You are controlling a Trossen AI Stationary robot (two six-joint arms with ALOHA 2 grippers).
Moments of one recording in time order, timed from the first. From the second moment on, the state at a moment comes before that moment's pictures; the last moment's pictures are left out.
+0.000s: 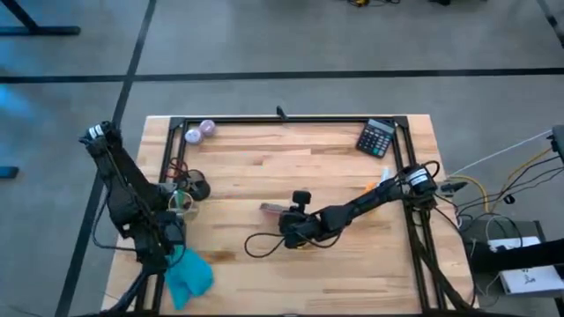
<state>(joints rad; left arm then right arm) -1.05 1.00 0.78 -0.96 0.08 -1.14 0.31 2.01 1.30 -0.28 0.59 0.18</state>
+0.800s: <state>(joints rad) -1.05 1.17 0.76 -1.15 0.25 -1.21 0.25 2.00 1.33 -0.29 0.46 0.10</state>
